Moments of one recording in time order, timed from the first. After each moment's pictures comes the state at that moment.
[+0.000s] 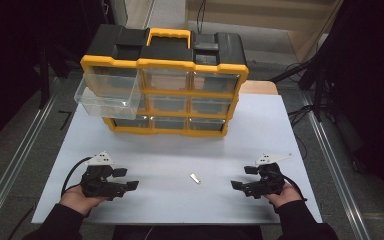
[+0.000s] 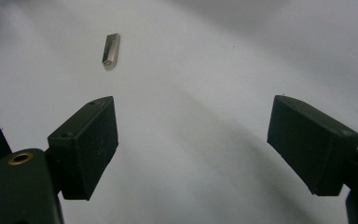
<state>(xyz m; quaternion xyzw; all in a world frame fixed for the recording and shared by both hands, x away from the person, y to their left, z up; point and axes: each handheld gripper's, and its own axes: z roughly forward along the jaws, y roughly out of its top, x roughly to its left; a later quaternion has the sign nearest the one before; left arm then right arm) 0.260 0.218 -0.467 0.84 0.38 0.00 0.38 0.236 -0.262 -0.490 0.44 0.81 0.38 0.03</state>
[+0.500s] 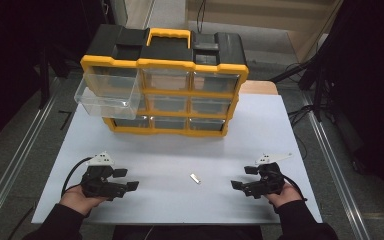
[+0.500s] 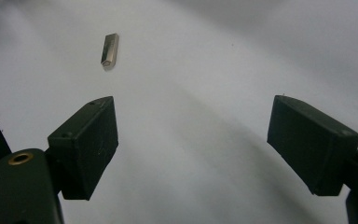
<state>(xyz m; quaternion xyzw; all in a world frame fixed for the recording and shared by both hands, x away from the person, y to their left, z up) 0.260 0.217 -0.467 0.85 0.37 0.00 0.38 0.236 -0.263 -0.491 0.45 0.81 0.38 0.03</state>
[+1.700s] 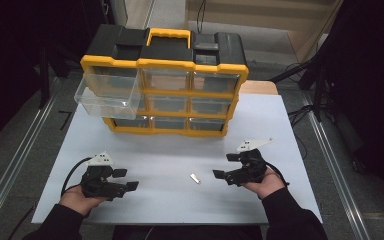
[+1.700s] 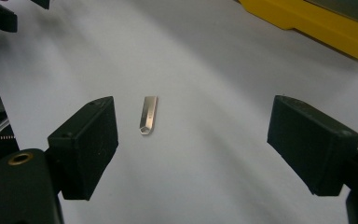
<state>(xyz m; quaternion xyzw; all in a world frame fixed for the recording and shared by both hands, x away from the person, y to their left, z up) 0.259 0.218 -0.468 0.85 0.38 0.00 0.38 0.265 -0.213 -0.460 0.40 0.83 0.40 0.03</state>
